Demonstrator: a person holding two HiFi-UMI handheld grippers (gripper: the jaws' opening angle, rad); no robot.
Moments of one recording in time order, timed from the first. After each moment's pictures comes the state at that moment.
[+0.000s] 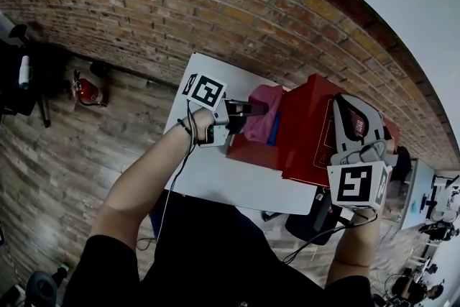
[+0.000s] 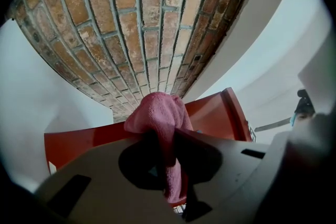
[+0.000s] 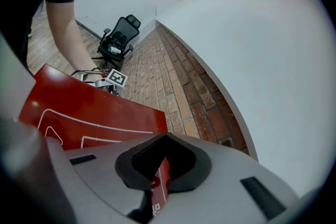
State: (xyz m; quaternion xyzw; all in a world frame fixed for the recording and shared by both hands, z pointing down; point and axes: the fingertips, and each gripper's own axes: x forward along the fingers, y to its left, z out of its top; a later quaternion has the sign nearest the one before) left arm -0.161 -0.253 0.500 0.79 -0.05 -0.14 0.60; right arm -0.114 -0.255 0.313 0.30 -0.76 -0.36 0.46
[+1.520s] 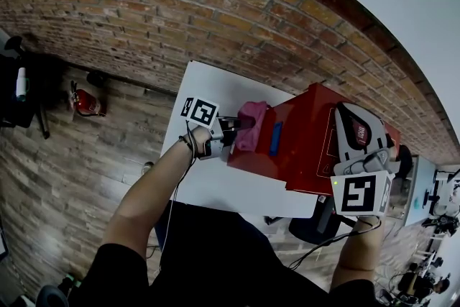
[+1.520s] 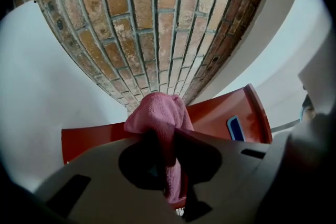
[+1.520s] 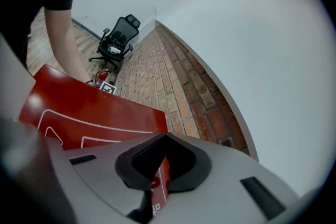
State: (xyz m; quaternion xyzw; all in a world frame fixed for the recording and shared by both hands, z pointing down) left arm -0.162 -0.254 0.591 0.77 -0.08 -0.13 0.62; right arm -0.113 -0.256 0.314 0.30 -0.76 -0.36 0.46
